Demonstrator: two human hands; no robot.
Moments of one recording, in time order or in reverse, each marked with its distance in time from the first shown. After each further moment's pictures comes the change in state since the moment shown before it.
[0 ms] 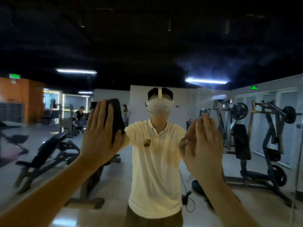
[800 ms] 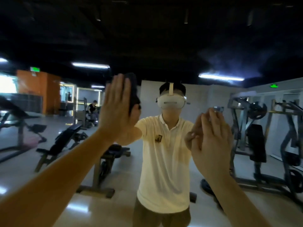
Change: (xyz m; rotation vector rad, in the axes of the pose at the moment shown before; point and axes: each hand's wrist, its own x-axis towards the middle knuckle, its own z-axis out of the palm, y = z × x) left_hand 0.043 -0.020 -0.004 0.003 0.052 -0.038; right_hand 0.002 -0.035 0.012 0.008 -0.003 -0.048
